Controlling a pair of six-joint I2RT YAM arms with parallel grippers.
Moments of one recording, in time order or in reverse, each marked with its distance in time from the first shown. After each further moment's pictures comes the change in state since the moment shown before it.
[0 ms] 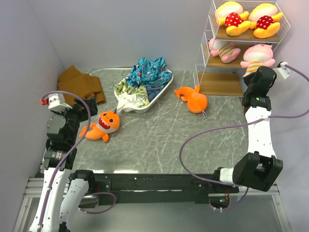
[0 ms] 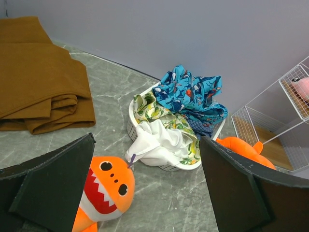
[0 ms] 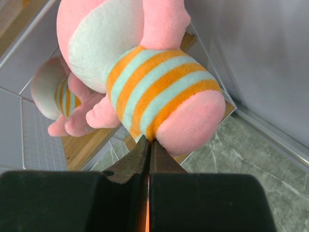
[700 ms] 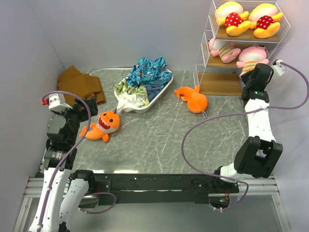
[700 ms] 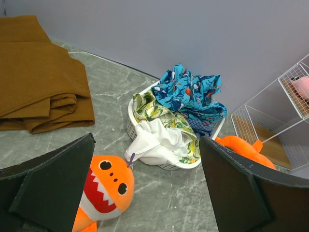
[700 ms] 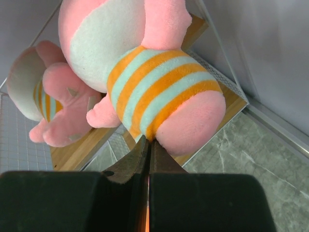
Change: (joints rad) left arm -0.005 -0.001 0.000 -0.003 0.000 0.000; right arm -0.018 0.148 0.042 0.046 -0.065 0.019
